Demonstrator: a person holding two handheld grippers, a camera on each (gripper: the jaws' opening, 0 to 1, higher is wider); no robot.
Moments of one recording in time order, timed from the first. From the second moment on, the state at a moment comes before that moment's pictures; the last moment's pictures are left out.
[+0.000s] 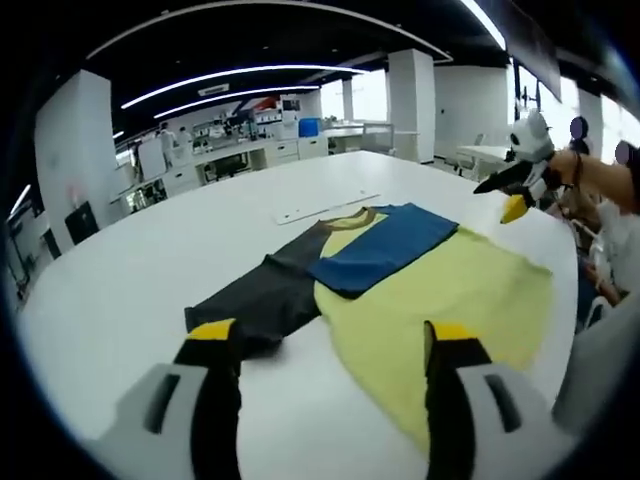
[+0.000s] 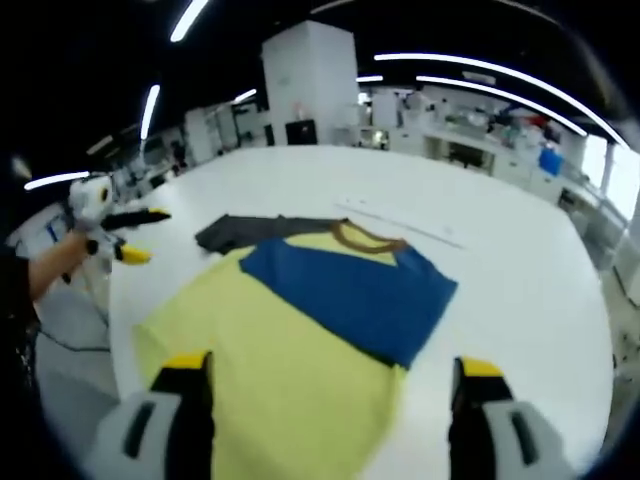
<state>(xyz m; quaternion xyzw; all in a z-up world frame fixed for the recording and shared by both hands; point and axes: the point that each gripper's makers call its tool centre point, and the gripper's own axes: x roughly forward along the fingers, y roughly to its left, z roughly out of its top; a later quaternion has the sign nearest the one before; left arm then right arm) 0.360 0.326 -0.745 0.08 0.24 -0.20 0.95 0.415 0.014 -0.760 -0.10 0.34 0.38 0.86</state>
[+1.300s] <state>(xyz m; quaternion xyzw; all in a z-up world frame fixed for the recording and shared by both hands) 0.443 0.359 -0.829 0.09 0.31 -0.15 0.94 0.365 -0.009 -0.743 -0.09 0.31 0.38 0.87</state>
